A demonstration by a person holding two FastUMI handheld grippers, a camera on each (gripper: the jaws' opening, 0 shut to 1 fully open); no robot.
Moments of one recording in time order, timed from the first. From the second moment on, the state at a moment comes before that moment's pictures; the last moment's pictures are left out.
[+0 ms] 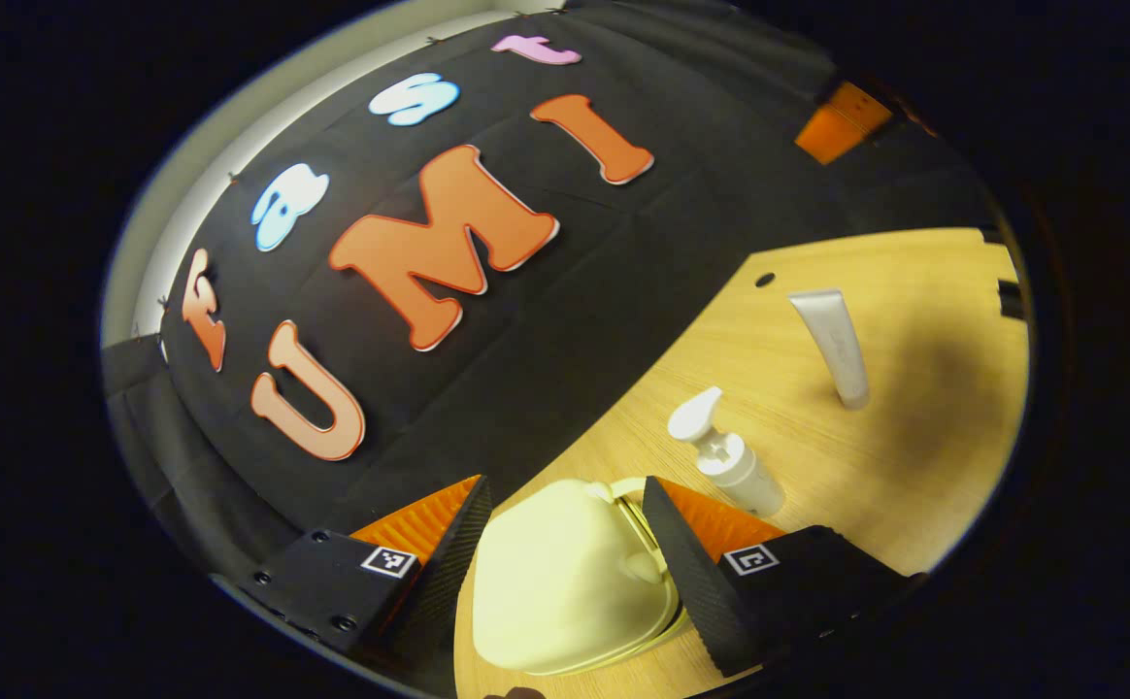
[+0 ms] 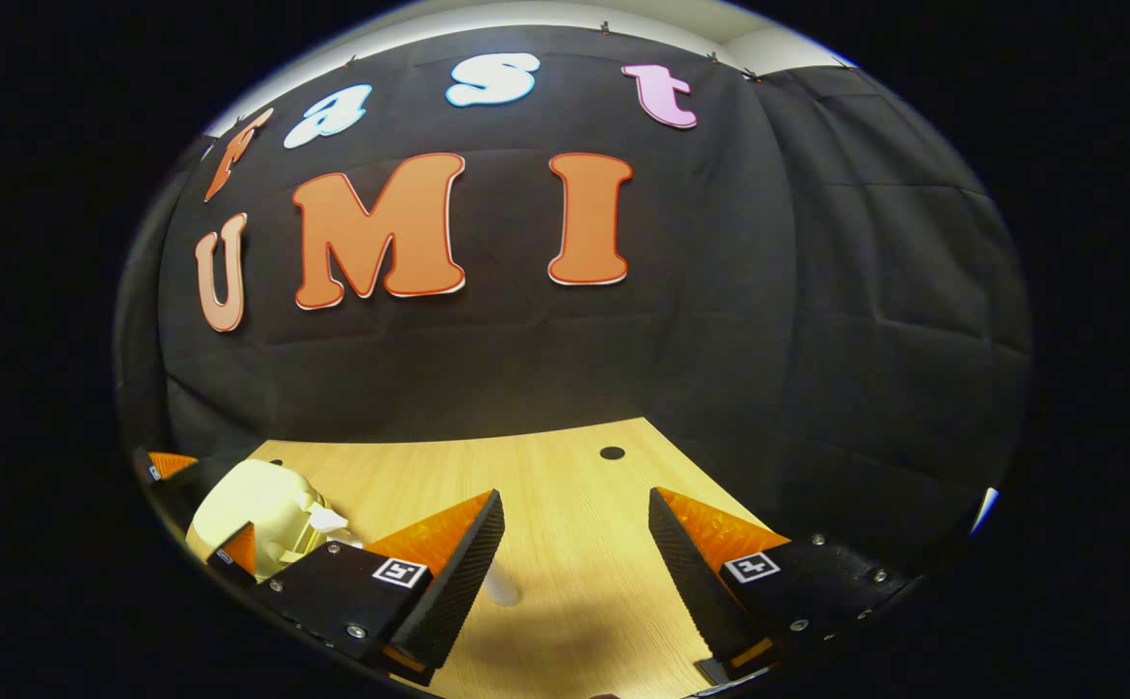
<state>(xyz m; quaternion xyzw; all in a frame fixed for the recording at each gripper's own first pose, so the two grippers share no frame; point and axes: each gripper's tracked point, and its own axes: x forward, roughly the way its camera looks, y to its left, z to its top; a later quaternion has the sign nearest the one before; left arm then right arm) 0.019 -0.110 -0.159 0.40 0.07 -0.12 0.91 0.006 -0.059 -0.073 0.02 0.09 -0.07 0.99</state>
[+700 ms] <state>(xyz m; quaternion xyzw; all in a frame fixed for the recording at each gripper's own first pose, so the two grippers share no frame) 0.057 -0.113 -0.258 0.49 0.17 -0.14 0.84 -0.014 -0.117 -0.107 0.01 0.13 -0.13 0.98</state>
